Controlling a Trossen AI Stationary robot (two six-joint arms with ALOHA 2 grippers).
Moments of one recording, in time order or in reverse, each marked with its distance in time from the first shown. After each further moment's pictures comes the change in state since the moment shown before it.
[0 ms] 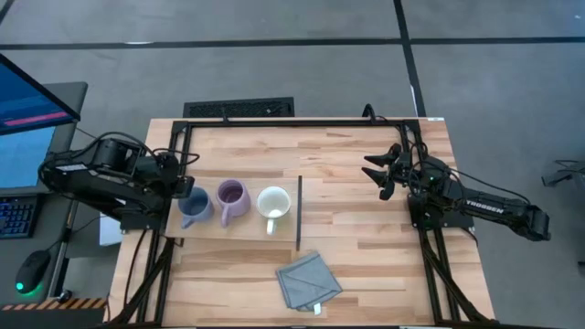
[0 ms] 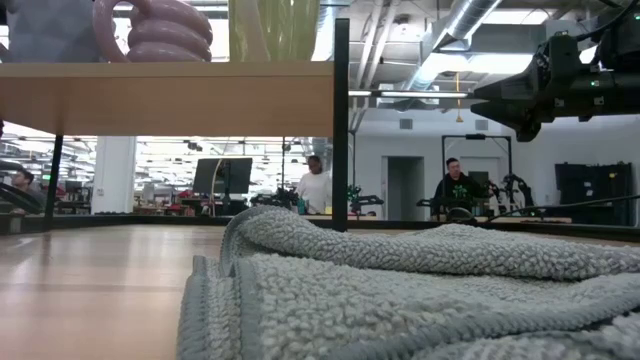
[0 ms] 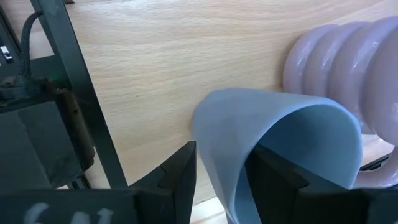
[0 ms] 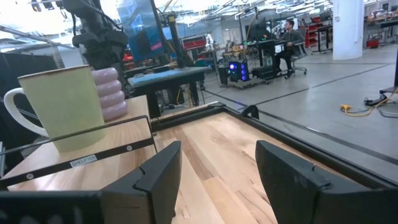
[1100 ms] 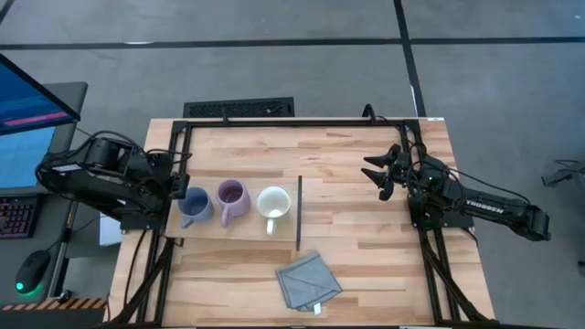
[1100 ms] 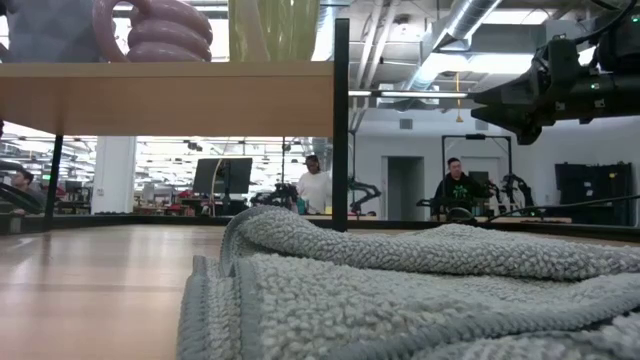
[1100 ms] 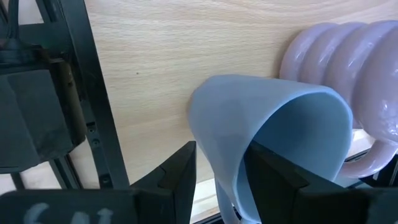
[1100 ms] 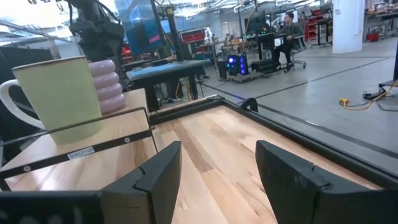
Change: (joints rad) left arm 0.000 -0.041 0.000 -0.001 0.049 -0.101; right arm 0.000 0.000 0.000 -0.030 0.000 -0.003
